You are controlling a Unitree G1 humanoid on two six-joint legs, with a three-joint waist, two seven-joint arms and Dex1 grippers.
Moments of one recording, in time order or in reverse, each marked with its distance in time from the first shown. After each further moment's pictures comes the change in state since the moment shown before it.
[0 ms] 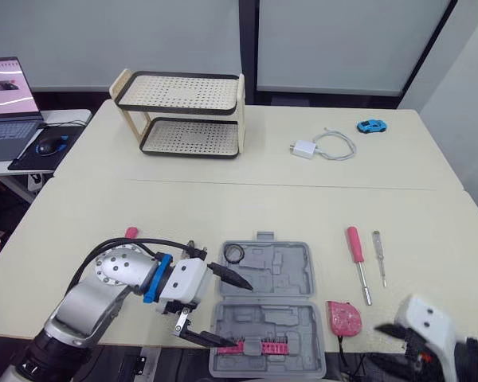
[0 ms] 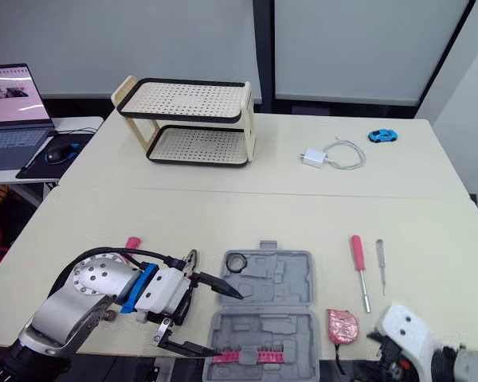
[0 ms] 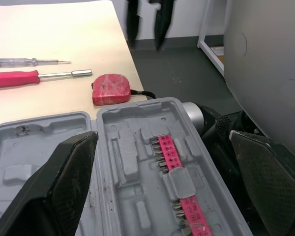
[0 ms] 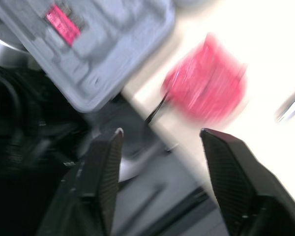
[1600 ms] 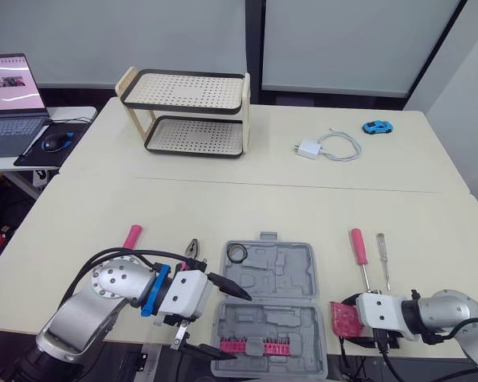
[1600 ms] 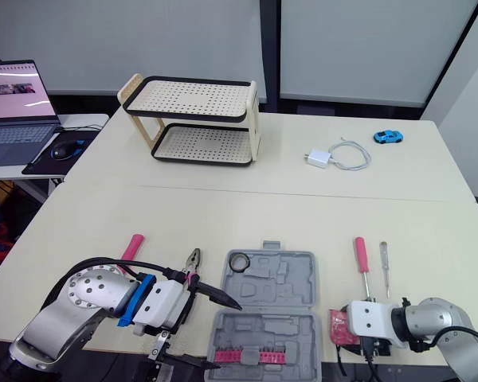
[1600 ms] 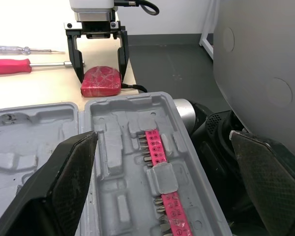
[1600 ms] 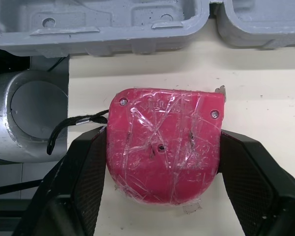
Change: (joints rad) left arm 0.074 0.031 -0.001 -0.053 0.012 -0.009 0.040; right arm -0.534 0.032 0.615 0.637 -0.525 -0.641 0.254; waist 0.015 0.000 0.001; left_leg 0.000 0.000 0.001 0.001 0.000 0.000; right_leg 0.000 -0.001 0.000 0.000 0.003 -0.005
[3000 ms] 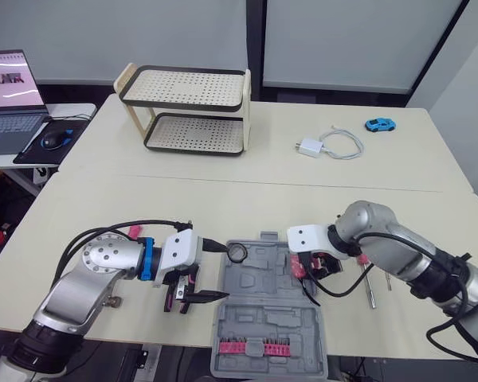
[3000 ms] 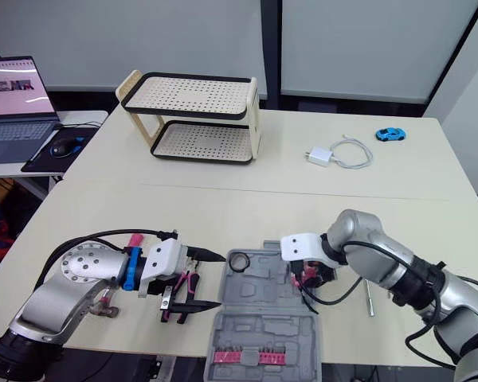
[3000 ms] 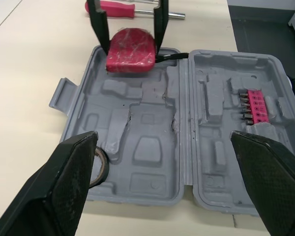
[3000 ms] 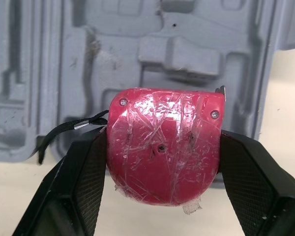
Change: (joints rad) left arm -0.112 -0.012 0.051 0.179 0.087 0.043 0.164; right arm -0.973 0.220 0.609 0.107 -0.133 0.713 0.196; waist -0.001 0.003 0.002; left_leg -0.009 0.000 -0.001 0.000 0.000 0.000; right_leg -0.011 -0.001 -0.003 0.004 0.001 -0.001
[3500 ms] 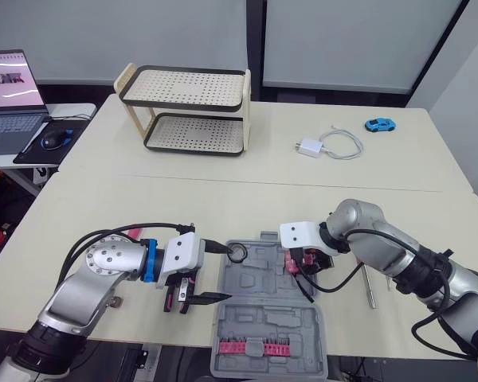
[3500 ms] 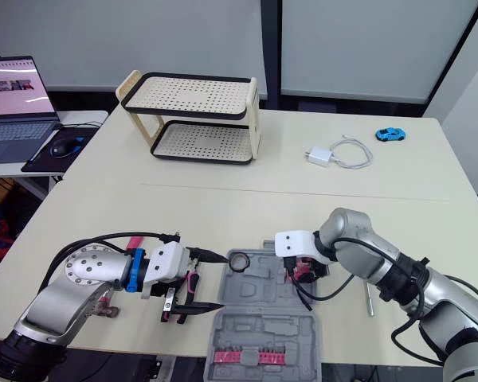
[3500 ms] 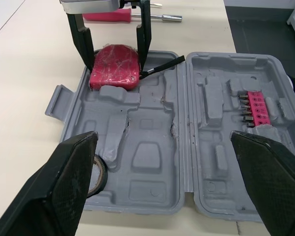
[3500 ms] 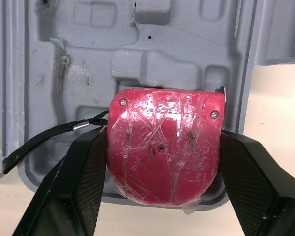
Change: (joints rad) left arm 0.006 -0.008 -0.007 0.010 0.008 -0.041 0.004; right arm -0.015 0.066 0.002 0.071 -0.057 -0.017 -0.007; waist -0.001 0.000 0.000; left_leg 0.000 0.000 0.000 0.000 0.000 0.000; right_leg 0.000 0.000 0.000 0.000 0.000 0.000
